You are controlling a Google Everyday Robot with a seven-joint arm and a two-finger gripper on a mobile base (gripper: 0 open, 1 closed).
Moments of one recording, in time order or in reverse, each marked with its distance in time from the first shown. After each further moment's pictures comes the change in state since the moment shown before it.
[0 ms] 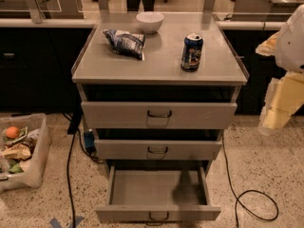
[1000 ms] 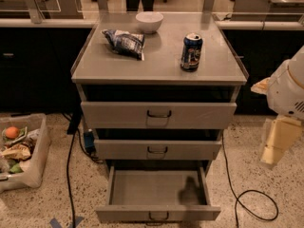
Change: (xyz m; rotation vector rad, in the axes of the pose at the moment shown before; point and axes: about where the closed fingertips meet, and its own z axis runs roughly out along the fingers) arm 0.038 0.030 0.073 -0.089 0.033 -0.006
